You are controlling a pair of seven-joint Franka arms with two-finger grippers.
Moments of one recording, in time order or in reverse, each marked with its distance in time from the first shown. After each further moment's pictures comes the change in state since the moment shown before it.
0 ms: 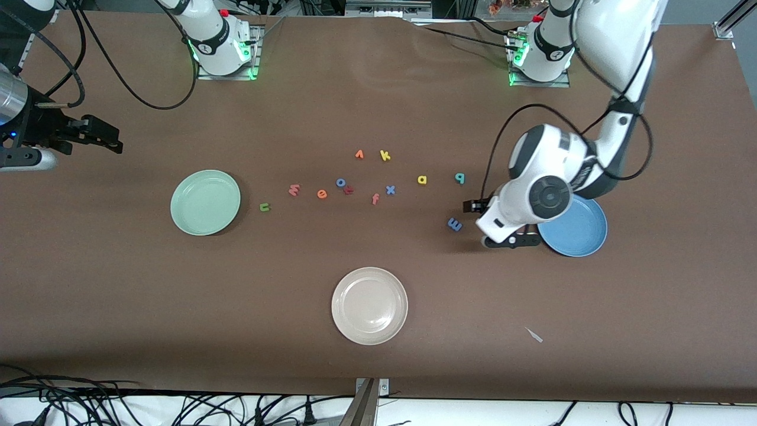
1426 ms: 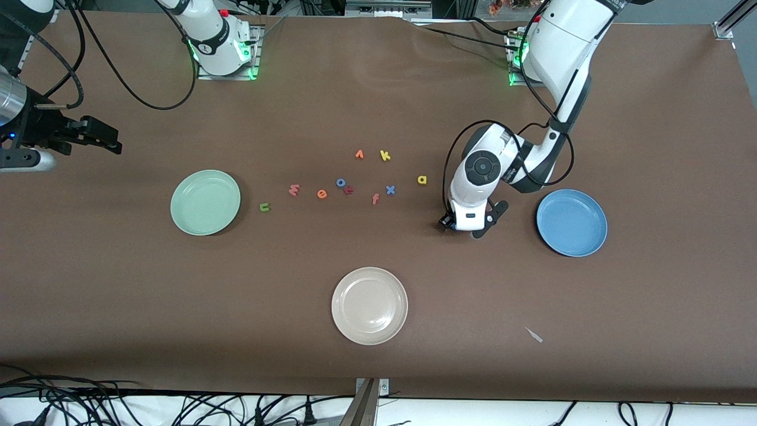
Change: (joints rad) left arm -0.082 0.064 -0.042 -0.216 0.189 0.483 -0.925; right arm -0.001 0.003 -0.004 0.000 0.000 0.001 0.001
